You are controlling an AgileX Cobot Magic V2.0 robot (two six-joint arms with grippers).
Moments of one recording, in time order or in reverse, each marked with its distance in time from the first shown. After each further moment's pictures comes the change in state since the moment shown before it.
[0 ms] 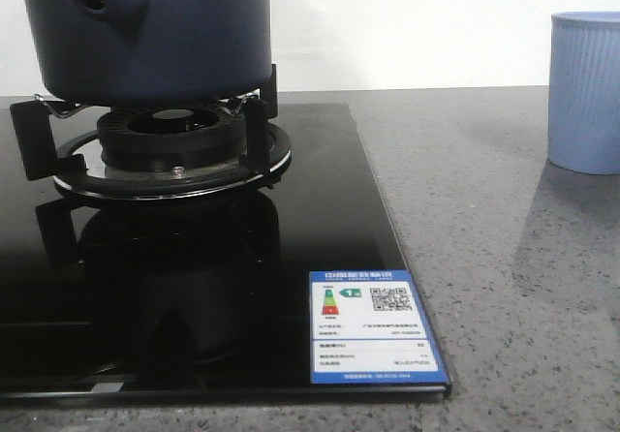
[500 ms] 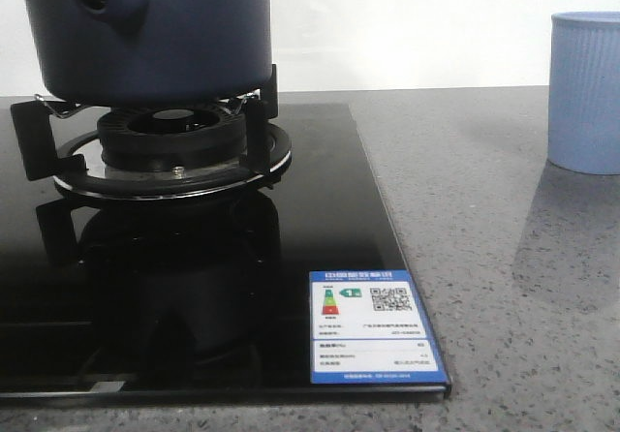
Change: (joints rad) left arm -0.080 0.113 0.000 -0.045 0.140 0.000; right arm 0.000 -0.322 0.004 0.000 0.115 0.120
